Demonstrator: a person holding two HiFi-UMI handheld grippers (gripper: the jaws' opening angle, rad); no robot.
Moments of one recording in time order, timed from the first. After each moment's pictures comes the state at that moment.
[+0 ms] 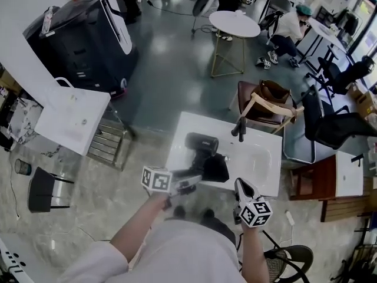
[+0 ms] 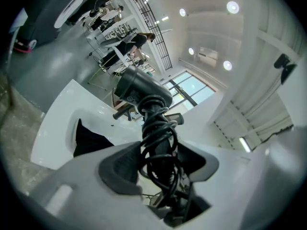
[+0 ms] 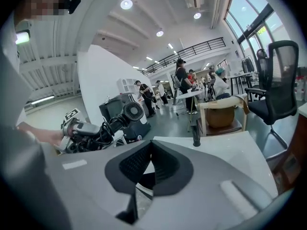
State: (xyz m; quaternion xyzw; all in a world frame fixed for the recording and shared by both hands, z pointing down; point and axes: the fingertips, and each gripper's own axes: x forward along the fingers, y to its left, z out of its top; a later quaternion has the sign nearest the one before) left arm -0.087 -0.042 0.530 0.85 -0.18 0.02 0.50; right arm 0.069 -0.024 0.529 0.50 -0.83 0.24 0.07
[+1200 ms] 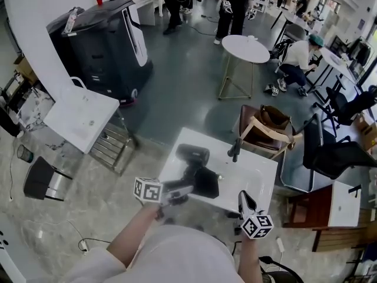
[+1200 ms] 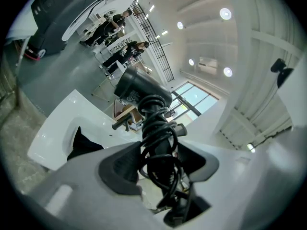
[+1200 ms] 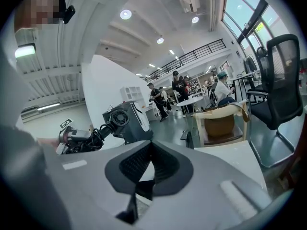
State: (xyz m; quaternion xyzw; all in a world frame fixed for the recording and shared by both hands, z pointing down) left arm -0.066 -0.033 0.489 0.85 -0.24 -0.04 0.48; right arm 0.143 -0.038 0.496 0.48 -0.85 0.23 0.02
